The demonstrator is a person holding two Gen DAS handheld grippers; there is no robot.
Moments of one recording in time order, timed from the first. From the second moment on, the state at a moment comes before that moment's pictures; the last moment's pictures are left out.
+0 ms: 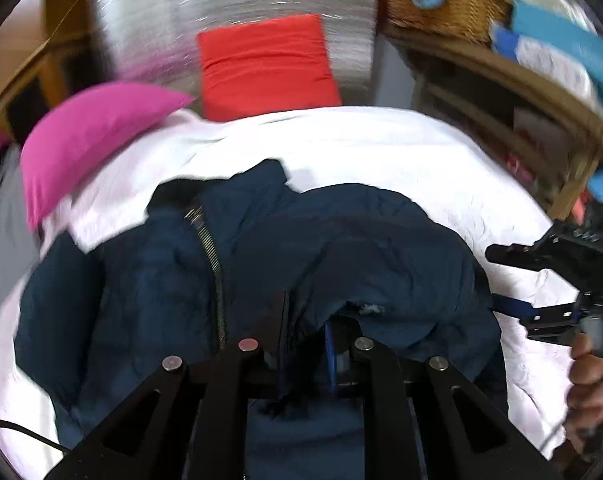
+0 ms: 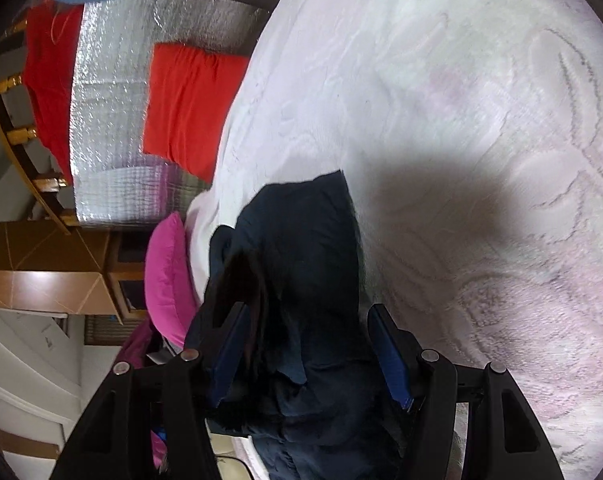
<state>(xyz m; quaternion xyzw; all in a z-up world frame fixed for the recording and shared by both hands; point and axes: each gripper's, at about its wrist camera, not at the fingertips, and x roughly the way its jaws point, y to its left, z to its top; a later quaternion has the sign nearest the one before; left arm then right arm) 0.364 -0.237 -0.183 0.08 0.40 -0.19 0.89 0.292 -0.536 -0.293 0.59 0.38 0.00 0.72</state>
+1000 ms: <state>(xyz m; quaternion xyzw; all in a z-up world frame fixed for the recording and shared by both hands) 0.322 -0.215 -0.206 0.16 0.27 -0.19 0.93 0.325 -0.493 -0.296 0.47 0.43 -0.08 0.77</state>
